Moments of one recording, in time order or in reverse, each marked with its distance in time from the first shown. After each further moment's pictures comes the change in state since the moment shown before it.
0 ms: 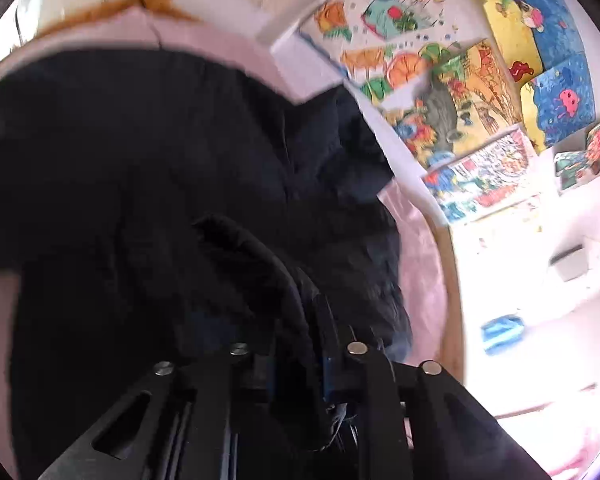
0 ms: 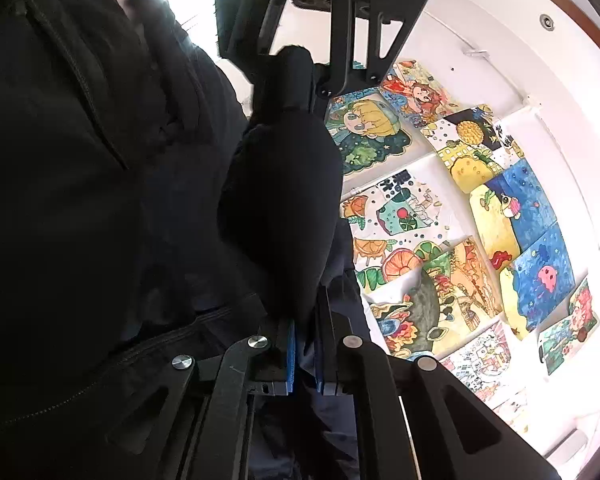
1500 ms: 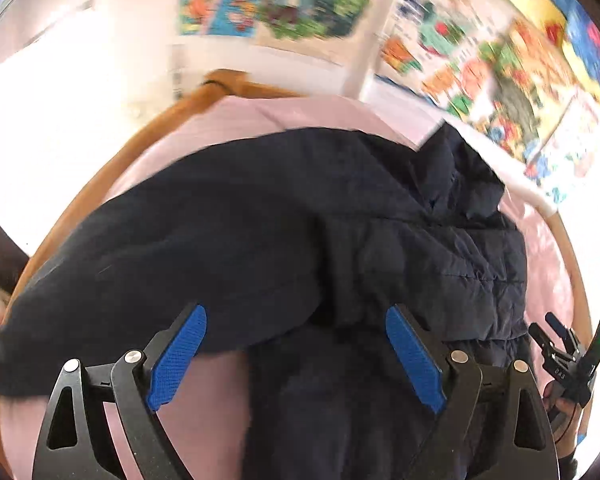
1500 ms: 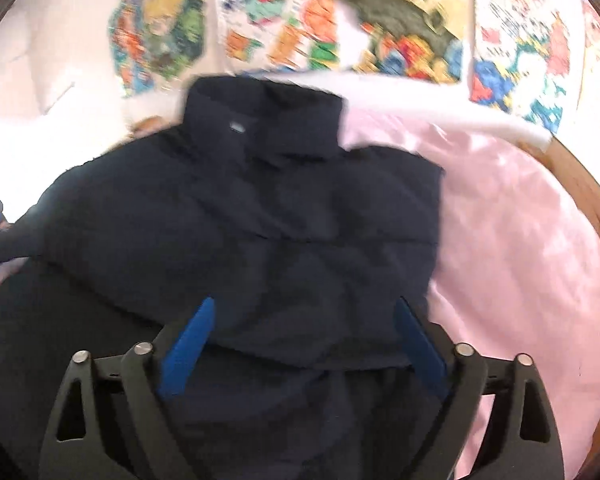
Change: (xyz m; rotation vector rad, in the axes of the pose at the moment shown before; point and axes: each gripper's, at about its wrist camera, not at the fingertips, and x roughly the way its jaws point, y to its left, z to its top) left arm -0.080 0.055 0.019 0.164 -0.135 0.444; right arm 0.113 -0.087 -0.183 1.105 0.465 0.468
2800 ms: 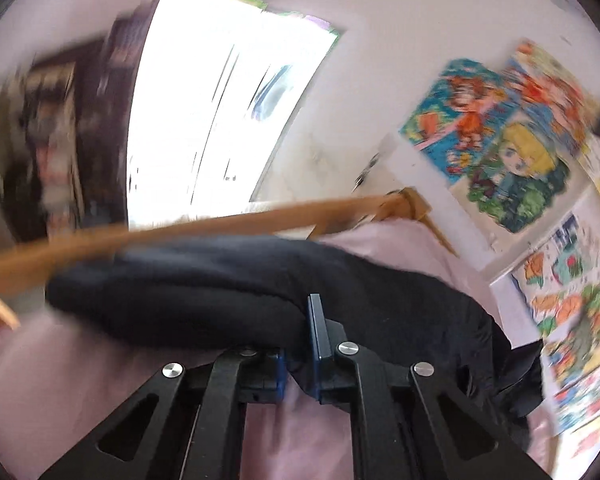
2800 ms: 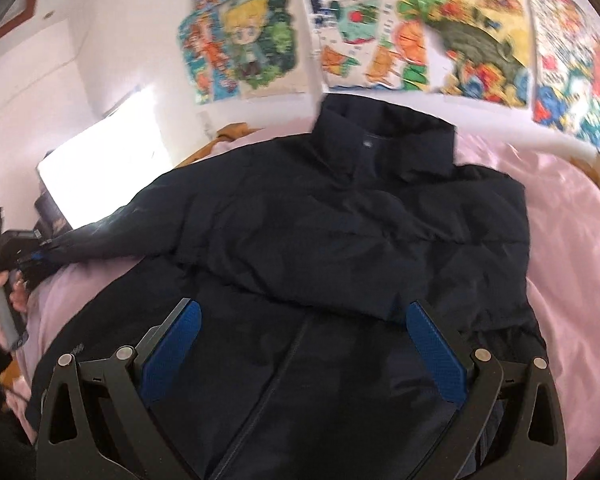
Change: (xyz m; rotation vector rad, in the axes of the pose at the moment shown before) left arm -0.045 0.163 -0.038 -0.589 -0.391 0.206; right arm -0.069 0.078 0.037 0.046 0.009 0.175
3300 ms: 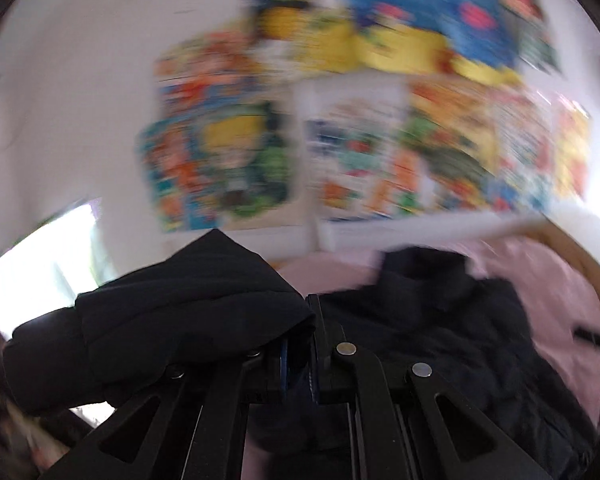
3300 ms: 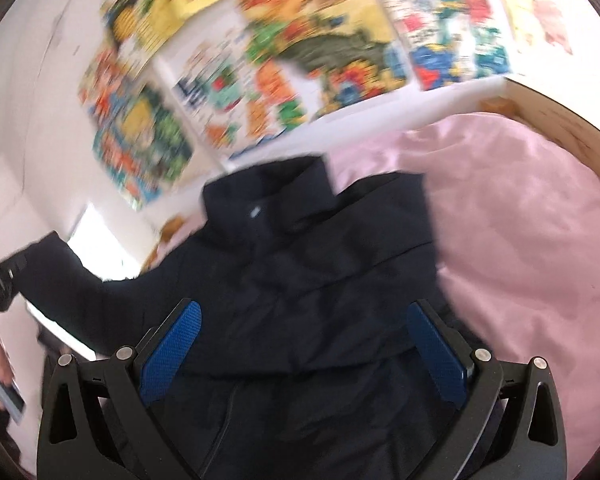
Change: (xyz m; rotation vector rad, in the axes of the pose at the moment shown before) left arm -0.100 -0.298 -0.083 0.973 -0.168 -0.331; right arm -0.037 -0.141 0.018 0.423 -0.168 -0.045
